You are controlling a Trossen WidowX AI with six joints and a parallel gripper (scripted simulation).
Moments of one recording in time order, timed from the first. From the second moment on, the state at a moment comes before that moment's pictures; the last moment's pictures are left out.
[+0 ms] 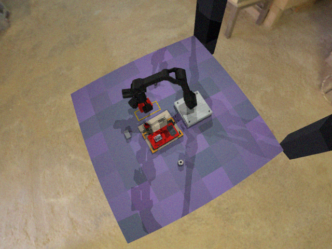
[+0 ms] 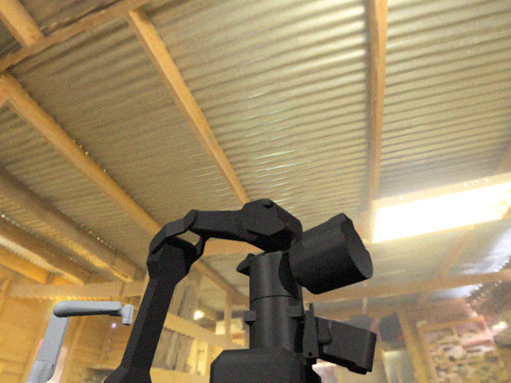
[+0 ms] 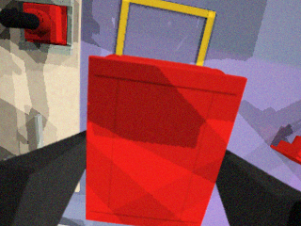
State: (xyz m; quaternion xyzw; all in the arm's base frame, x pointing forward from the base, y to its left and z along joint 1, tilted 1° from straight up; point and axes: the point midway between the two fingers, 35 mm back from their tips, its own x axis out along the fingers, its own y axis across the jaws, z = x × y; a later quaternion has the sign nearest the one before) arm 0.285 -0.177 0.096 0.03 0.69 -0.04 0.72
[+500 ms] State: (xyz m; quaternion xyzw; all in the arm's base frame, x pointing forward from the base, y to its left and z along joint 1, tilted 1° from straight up) arm 0.286 -0.177 0.081 0.03 0.69 -0.04 0.72
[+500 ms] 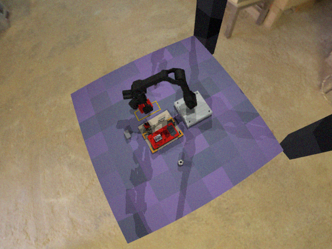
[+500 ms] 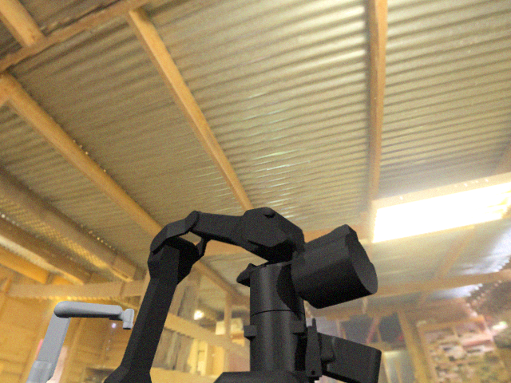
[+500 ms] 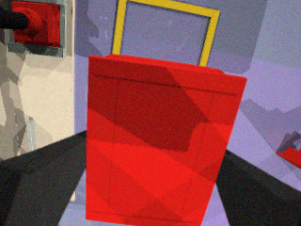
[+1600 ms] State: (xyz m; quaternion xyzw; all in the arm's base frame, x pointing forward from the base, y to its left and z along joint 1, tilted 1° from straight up) arm 0.287 -0.178 0.050 0.03 0.69 -0.04 0.72
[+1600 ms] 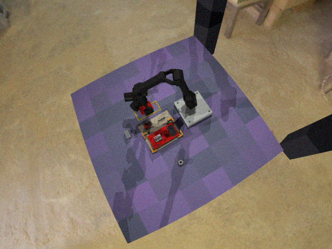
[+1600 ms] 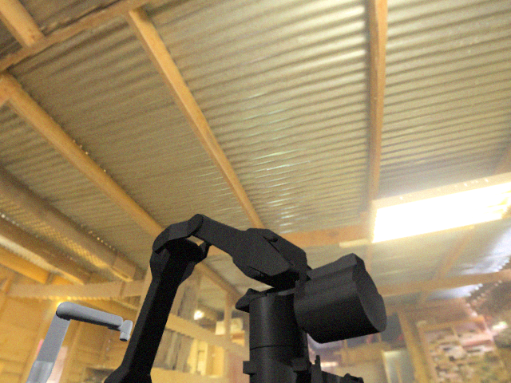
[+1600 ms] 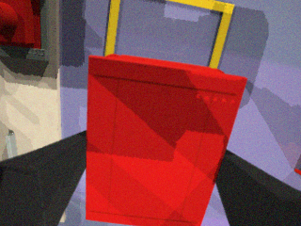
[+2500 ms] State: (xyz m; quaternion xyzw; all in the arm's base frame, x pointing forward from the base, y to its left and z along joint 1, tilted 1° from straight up) arm 0.285 -0.176 0.029 0.03 0.69 -0.03 0.72
